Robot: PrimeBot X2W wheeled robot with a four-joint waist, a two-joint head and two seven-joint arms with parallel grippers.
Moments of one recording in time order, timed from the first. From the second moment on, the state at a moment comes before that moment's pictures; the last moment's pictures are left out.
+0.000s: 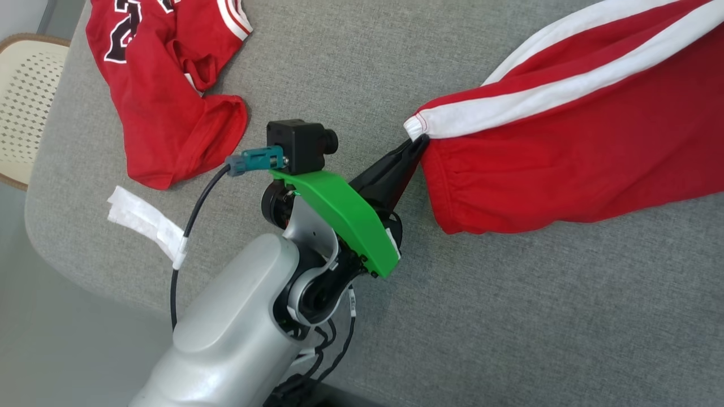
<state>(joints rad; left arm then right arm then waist) -0.65 0.13 -0.74 0.11 -1.03 0.04 0.16 -0.90 -0.60 0.04 0.15 0.53 0.13 0.95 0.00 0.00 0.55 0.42</state>
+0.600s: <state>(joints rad) -0.70 0.08 -0.72 0.20 -1.05 0.03 0.10 -0.99 -0.61 0.10 0.21 0.46 0.13 0.90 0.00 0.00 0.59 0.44</state>
